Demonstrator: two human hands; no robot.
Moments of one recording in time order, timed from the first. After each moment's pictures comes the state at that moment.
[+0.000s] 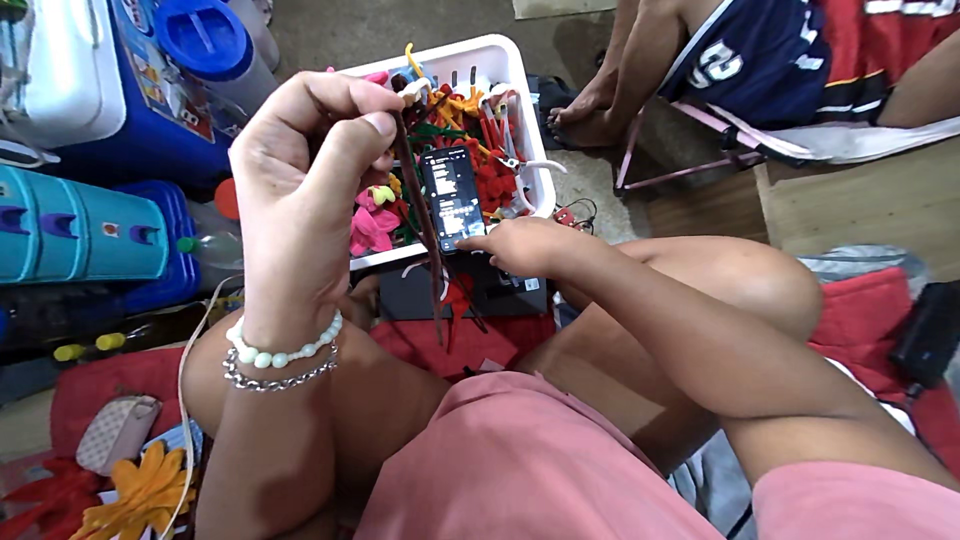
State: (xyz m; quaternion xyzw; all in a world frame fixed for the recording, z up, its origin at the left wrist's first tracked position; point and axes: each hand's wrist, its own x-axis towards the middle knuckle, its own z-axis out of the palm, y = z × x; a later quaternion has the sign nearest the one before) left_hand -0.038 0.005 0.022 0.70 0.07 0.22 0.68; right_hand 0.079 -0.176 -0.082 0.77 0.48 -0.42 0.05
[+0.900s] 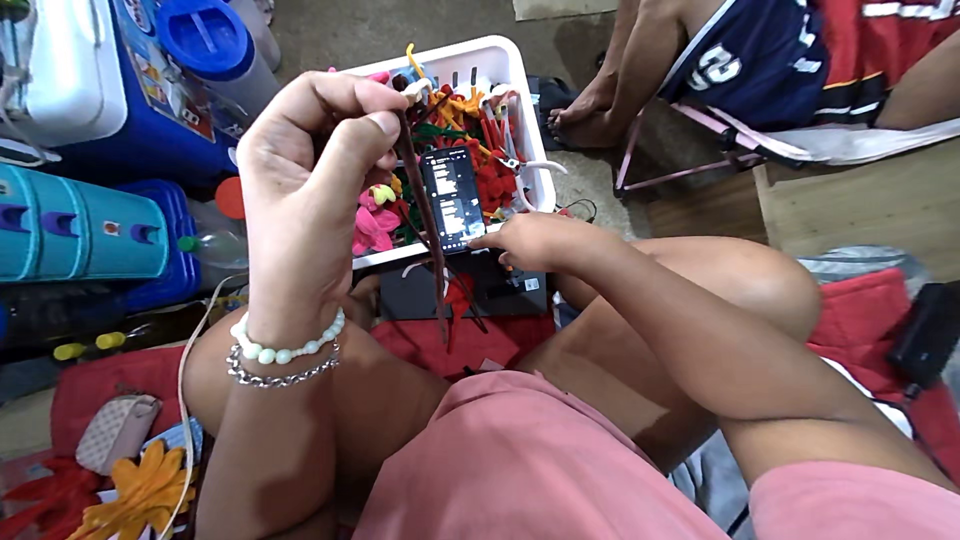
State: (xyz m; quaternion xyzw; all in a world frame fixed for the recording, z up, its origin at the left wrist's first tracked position) left_hand -0.037 0.005 0.021 0.70 0.06 0.22 0.68; right_hand 0.087 -0.181 -0.078 0.77 0.46 -0.44 0.08
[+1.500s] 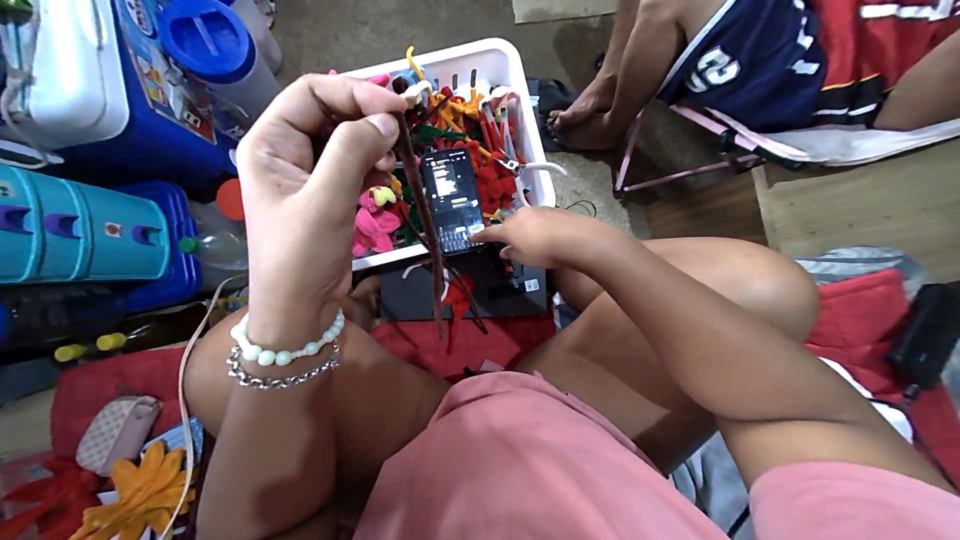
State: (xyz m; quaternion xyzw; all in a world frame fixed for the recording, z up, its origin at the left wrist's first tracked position) left_hand -0.038 0.005 0.022 0.70 0.07 0.22 0.68; right_hand 0.093 -0.184 -0.073 0.78 0.46 -0.42 0.07
